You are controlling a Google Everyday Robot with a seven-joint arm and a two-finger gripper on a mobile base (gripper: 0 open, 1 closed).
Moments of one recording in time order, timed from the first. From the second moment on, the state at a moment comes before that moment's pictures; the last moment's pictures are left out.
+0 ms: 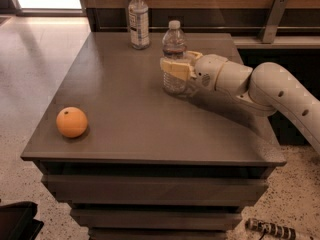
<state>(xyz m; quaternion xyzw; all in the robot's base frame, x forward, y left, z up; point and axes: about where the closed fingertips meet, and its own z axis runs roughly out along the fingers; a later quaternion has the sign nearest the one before) 0.672 -0.053 0.892 -0.30 0.65 0.33 0.62</state>
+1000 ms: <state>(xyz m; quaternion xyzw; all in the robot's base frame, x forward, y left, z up) 0.671 -0.050 0.893 -0.30 0.65 0.33 0.62</state>
